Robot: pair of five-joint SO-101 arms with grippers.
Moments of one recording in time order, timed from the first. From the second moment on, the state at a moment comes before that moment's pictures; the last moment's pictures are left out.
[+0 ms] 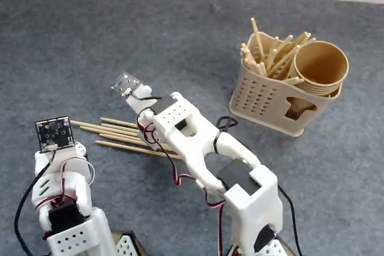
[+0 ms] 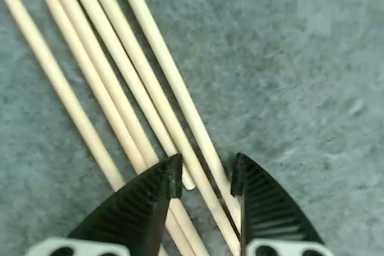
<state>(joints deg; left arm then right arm) -29.4 -104.0 93.2 51.8 -6.6 -45.4 22.2 6.3 54.1 17.6</state>
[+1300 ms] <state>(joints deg) -29.4 -104.0 93.2 51.8 -6.6 -43.8 23.2 6.2 54.5 17.8</state>
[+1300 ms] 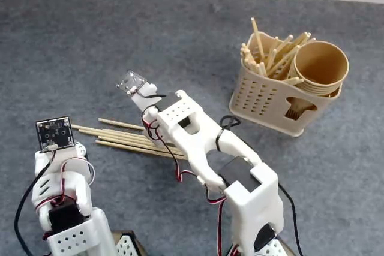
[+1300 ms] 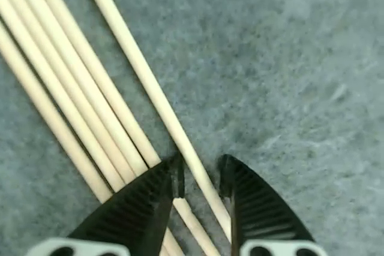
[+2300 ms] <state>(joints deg) -29.4 -104.0 93.2 51.8 -6.6 -34.3 -29.6 32.0 42.9 11.9</state>
